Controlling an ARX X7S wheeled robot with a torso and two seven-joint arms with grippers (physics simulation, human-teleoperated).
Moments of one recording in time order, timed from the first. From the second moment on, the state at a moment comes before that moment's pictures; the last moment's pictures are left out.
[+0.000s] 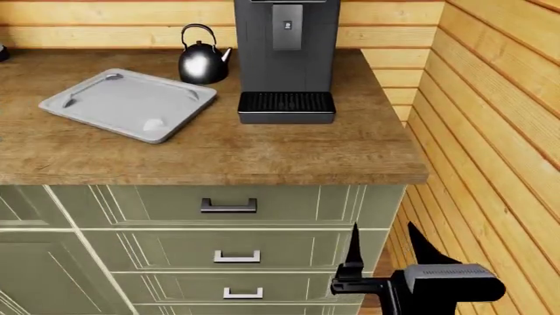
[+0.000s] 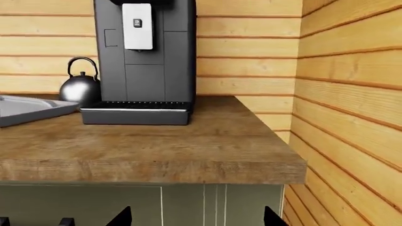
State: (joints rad) left arm -2.30 0.00 0.35 -0.93 -0.26 -0.92 -0.20; right arm -0.12 0.15 -0.11 -0.40 0.11 0.12 0.15
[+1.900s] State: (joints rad) left arm -2.36 0.00 0.15 -1.03 -0.02 -0.95 -0.16; right arm 0.86 0.67 -0.09 -1.01 1.16 0.99 0.89
